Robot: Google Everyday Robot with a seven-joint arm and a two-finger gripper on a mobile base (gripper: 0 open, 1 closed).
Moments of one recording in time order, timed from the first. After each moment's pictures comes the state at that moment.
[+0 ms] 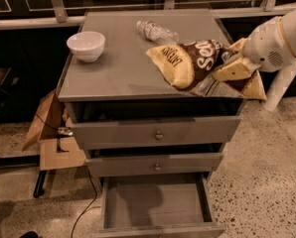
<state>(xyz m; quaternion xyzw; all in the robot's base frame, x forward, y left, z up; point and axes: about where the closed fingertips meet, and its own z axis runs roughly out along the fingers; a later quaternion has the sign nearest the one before) 0.552 -0.181 0.937 -0.55 0.74 0.14 0.36</state>
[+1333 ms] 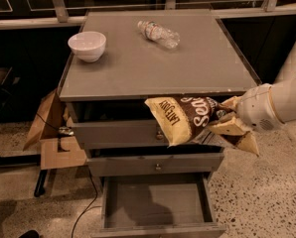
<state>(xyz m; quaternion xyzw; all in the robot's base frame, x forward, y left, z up) 0.483 -0.182 0.829 -0.55 0.75 0.15 0.34</state>
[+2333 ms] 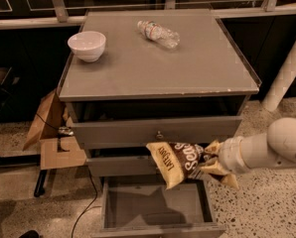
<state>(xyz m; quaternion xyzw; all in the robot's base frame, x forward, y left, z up) 0.479 -0.188 0.653 -0.57 0.75 0.15 0.32</state>
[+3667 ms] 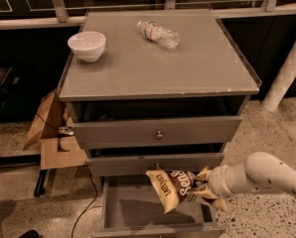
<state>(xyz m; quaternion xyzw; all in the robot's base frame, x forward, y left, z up) 0.463 -0.190 0.505 -0.57 0.75 0.17 0.28</state>
